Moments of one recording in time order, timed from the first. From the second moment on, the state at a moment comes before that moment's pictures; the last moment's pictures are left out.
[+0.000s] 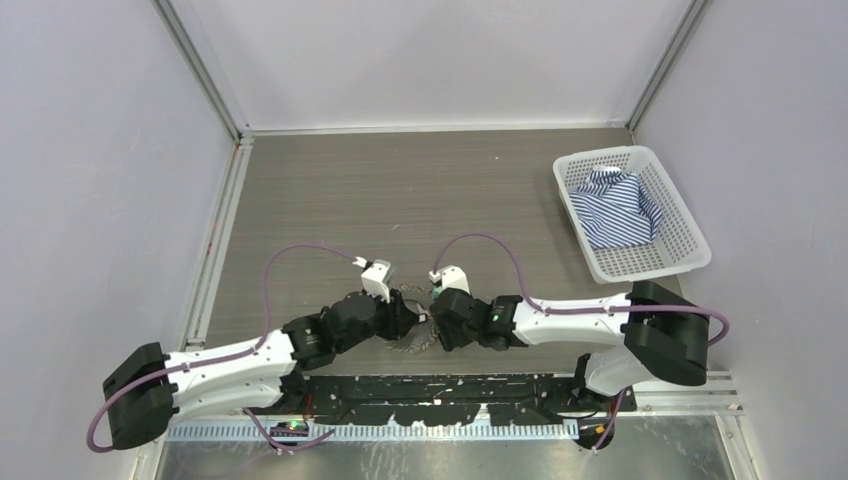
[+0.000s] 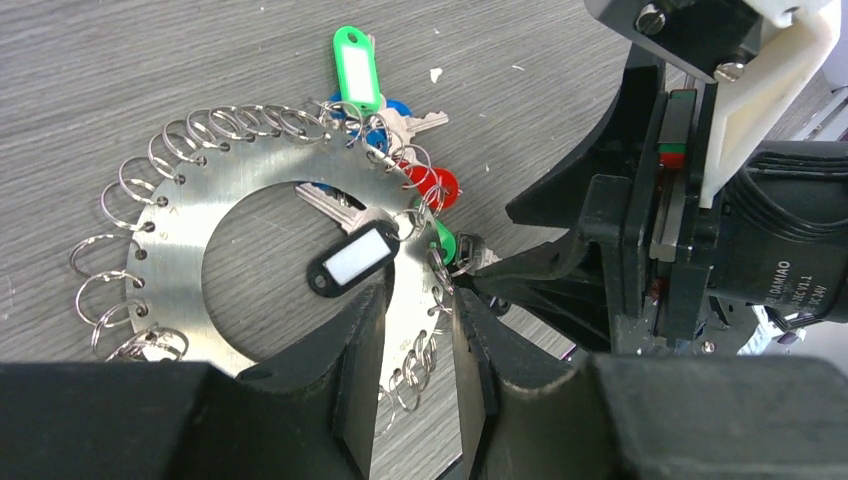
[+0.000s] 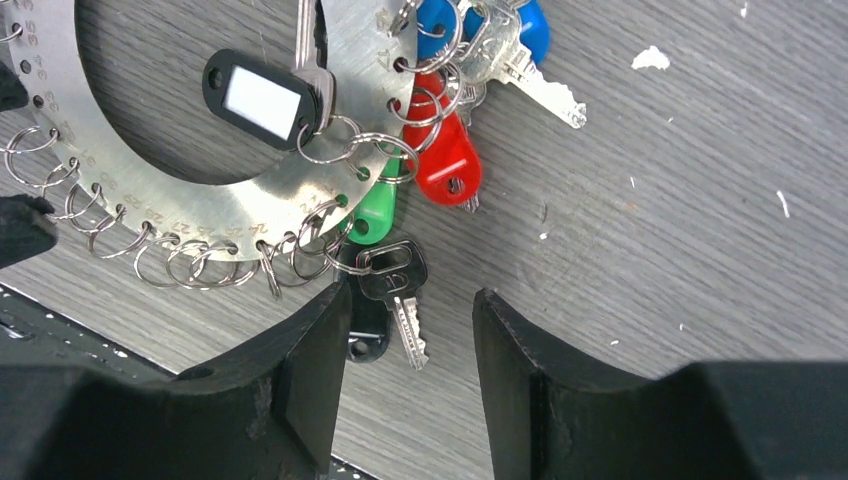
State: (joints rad) left arm -1.07 0.89 0.32 0.11 -0.21 -0.66; right arm 1.19 1.42 0.70 -0.30 0.30 0.65
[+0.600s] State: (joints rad) left arm -1.06 0.77 0.32 -0.06 -0.21 -0.74; right arm 1.23 1.50 0.74 -0.24 0.33 0.53
